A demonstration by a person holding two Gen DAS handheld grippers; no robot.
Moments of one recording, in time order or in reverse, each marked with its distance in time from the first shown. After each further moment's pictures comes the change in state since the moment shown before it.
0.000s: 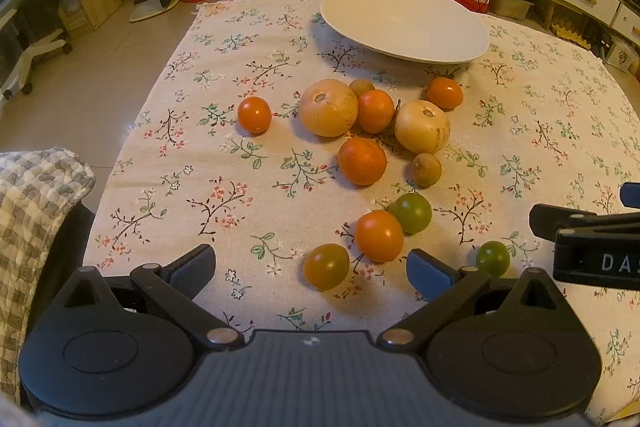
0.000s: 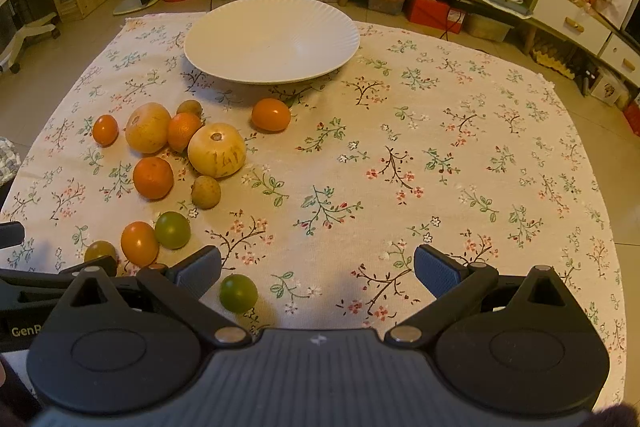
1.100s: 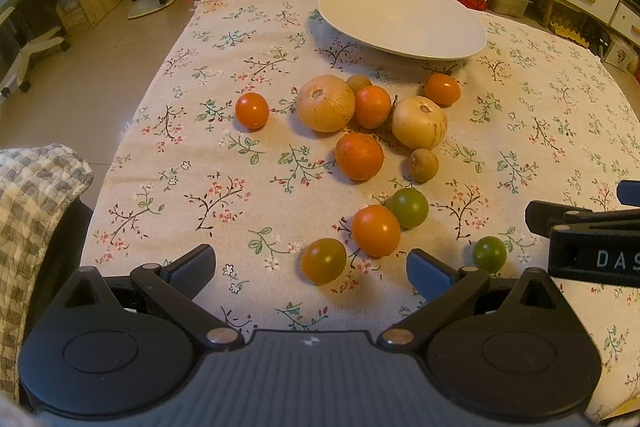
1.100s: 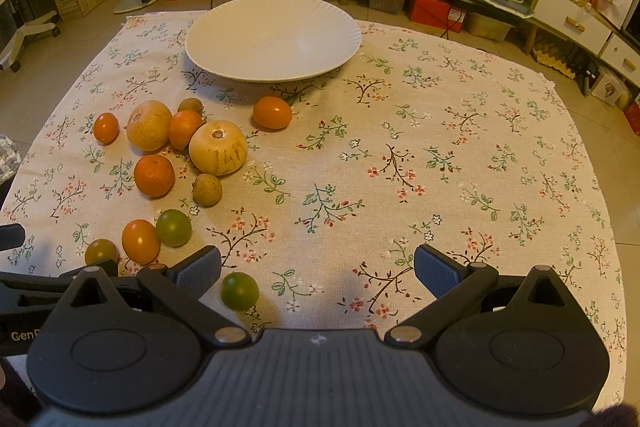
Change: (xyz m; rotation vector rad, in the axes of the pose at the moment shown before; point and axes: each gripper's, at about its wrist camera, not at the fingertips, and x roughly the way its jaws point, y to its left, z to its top) left arm -0.001 -0.001 -0.004 -0.001 0.005 -0.005; right arm 0.001 0.002 -0.001 0.001 0.003 -0.002
